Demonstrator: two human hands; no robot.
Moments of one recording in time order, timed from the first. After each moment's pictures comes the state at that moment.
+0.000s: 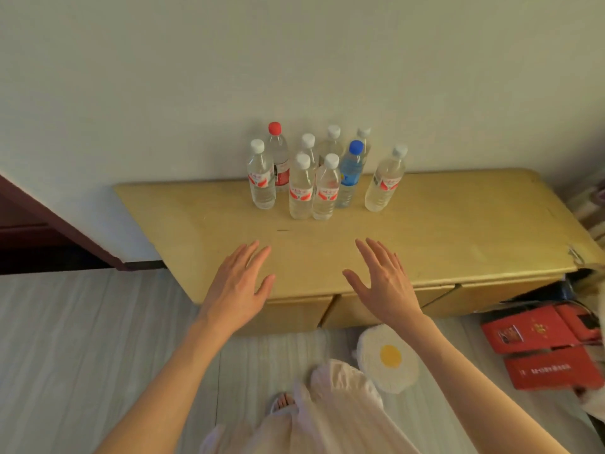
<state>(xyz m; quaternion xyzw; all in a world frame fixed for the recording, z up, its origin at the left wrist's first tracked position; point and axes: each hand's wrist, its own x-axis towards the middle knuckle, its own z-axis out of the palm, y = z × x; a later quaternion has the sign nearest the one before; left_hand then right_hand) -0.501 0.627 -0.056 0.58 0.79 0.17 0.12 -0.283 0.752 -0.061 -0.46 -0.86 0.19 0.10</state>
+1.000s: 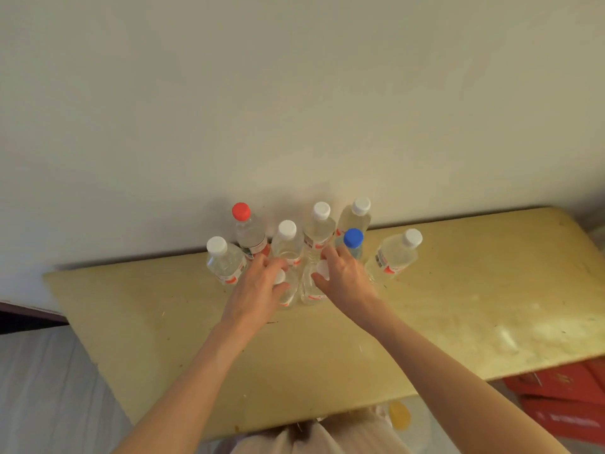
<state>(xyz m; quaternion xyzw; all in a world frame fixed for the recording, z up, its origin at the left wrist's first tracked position) -0.573 0.893 -0.065 0.54 0.78 0.23 0.22 -0.433 0.981 -0.066 -0.47 -0.85 0.25 0.05</state>
